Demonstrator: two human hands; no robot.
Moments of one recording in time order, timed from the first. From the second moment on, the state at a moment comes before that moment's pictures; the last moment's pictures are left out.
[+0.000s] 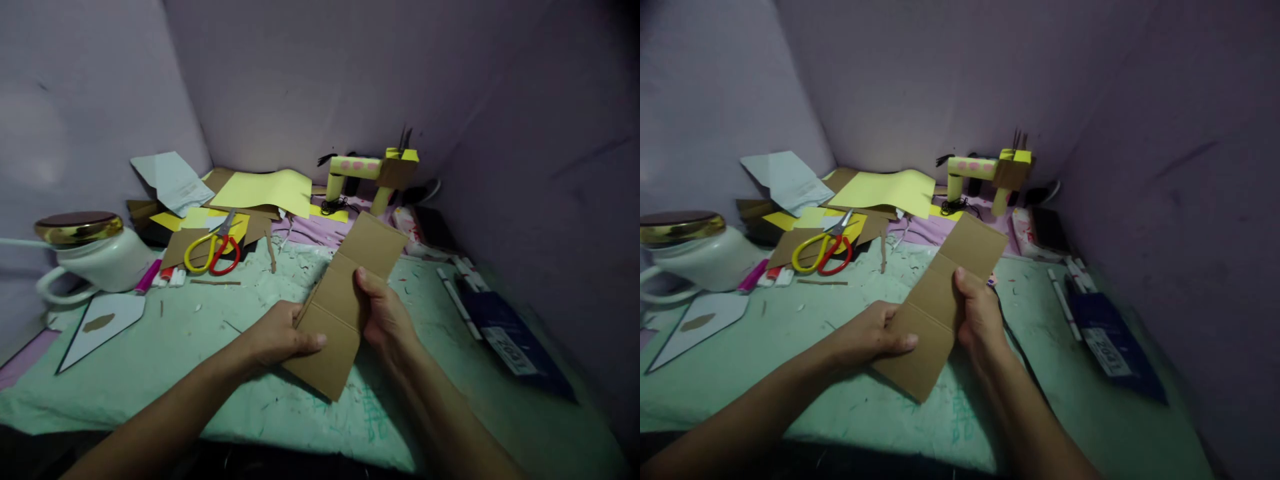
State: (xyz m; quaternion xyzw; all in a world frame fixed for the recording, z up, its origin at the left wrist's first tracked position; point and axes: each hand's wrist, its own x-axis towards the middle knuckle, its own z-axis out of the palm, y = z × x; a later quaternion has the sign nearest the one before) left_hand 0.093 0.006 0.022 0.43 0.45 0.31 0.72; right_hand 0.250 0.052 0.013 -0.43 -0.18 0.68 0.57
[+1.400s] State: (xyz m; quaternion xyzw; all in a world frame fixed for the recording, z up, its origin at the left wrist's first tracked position) left_hand 0.086 0.008 0.018 0.45 0.48 0.36 0.66; right_hand 0.251 0.036 0.015 -0.40 -0.35 0.77 0.34
